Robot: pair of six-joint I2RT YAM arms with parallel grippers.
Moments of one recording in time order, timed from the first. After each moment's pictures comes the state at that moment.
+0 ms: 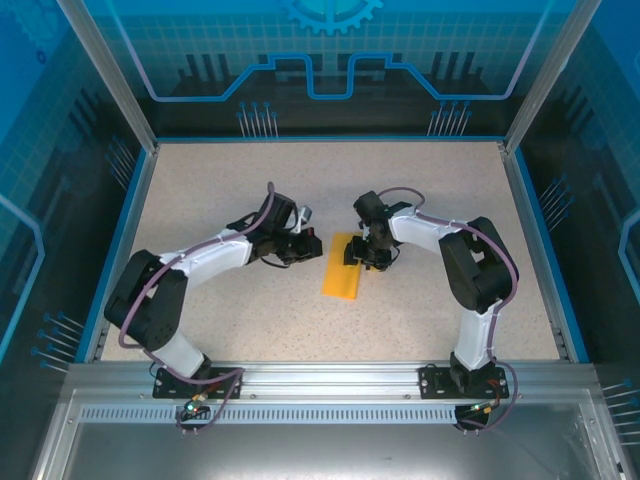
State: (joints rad) left arm -0.50 1.63 0.99 -0.26 0.49 -0.73; right arm 0.51 1.91 1.22 -0.71 -0.23 0.61
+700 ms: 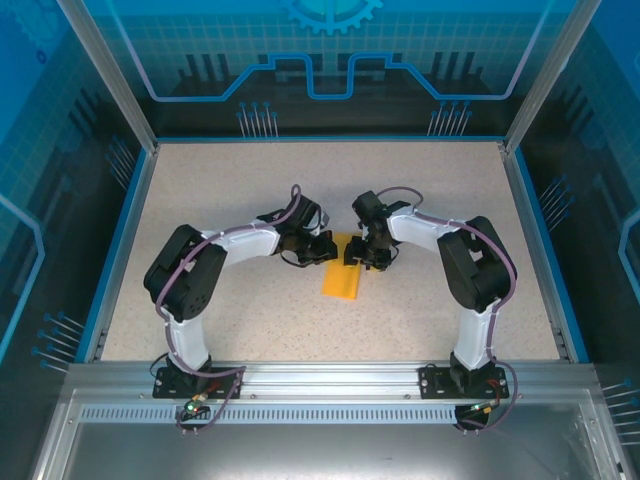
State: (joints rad) left arm -0.55 1.88 1.14 -0.28 0.49 -0.77; right arm 0.51 1.92 1.23 -0.72 -0.22 0.61
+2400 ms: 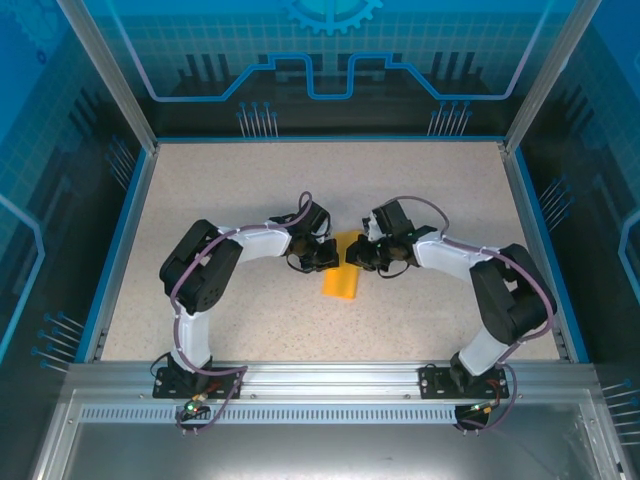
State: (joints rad) left arm -0.59 1.97 1.18 -0.34 0.40 -0.77; right arm 0.48 1.65 0.89 -0.24 -0.50 0.75
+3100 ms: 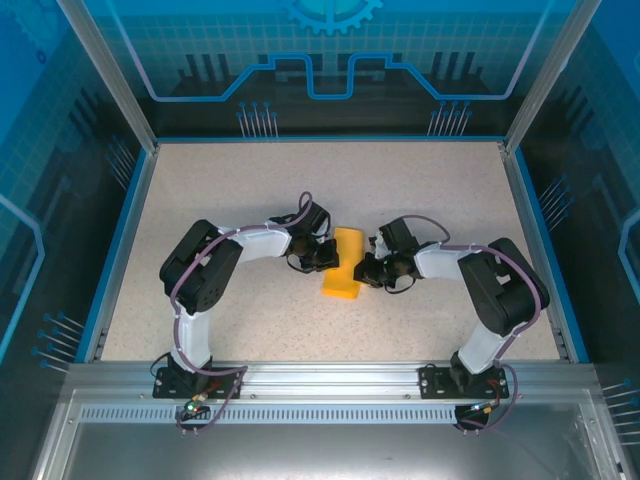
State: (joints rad) left arm -0.59 1.97 1.18 -0.33 0.40 -0.77; right arm 0.45 1.70 0.73 -0.12 -0.53 0.72
